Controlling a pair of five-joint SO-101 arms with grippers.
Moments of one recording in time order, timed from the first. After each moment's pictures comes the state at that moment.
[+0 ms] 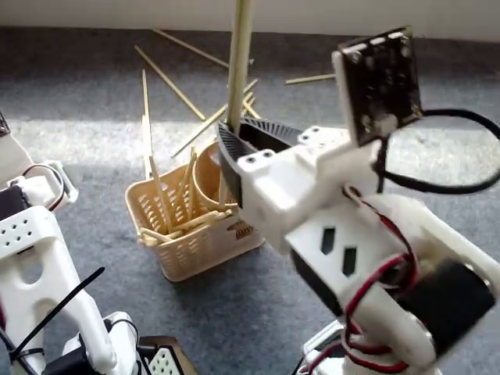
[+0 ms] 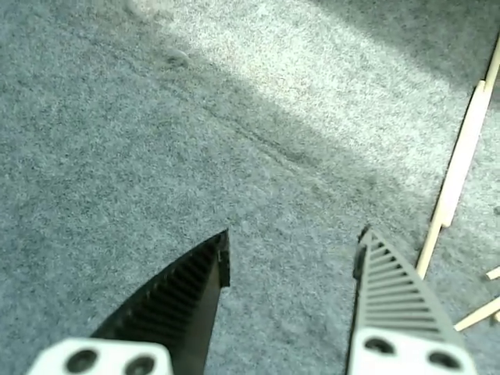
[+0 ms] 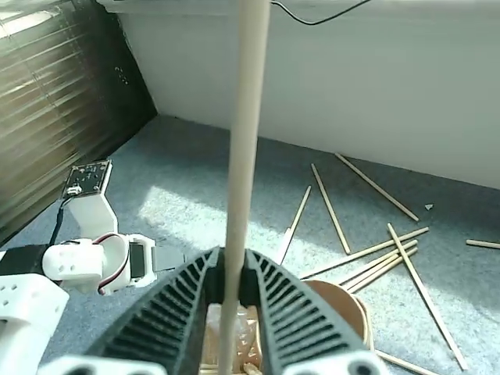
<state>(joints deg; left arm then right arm) -36.0 -32.1 35.8 59.7 9.3 -40.1 -23.4 -51.9 100.2 -12.4</state>
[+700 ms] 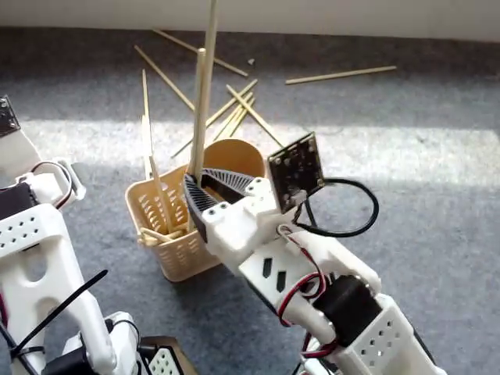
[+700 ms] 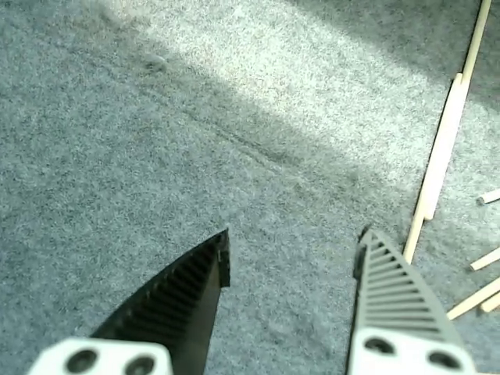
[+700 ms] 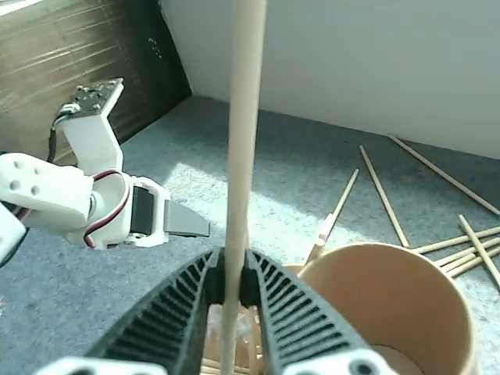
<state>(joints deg) -33.5 -32.1 35.8 59.4 9.3 -48.8 -58.5 36.3 43.7 -12.4</state>
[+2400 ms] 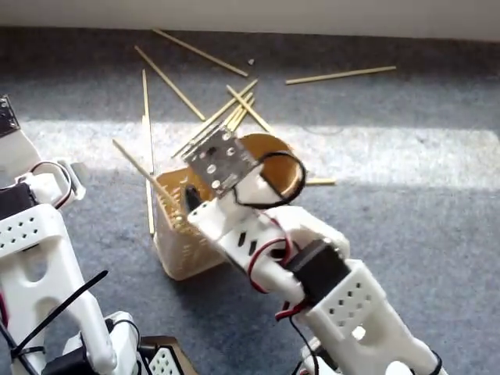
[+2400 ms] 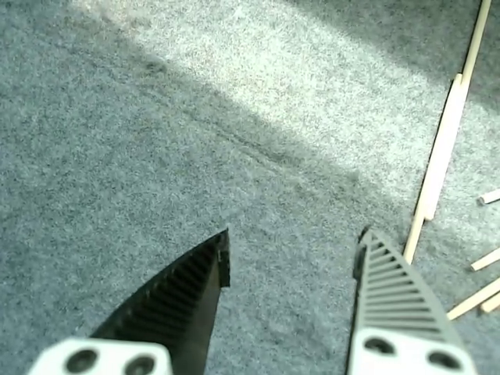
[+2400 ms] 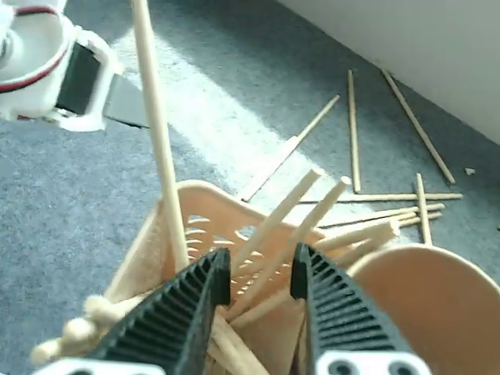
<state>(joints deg) -33.5 -32.1 35.5 59.4 8.7 -41.6 -45.4 24.0 60.0 4.0</state>
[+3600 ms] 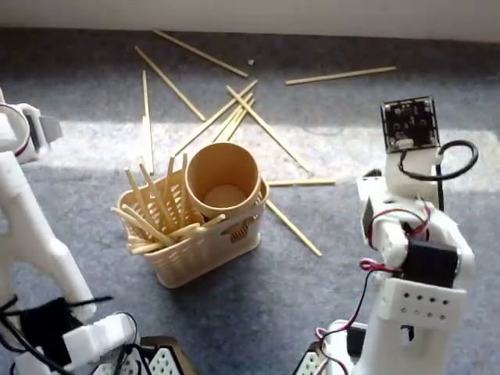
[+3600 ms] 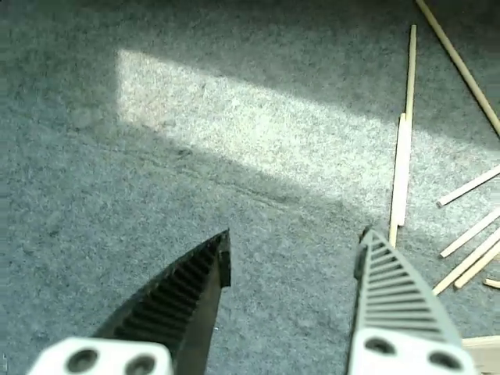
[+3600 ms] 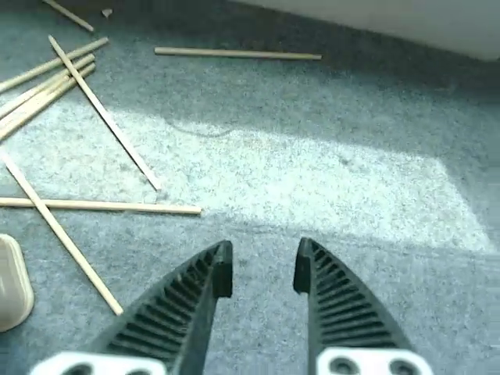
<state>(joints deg) -33.5 -11.2 -17.2 92.1 -1.5 6.0 -51.9 30.4 68.7 18.4</state>
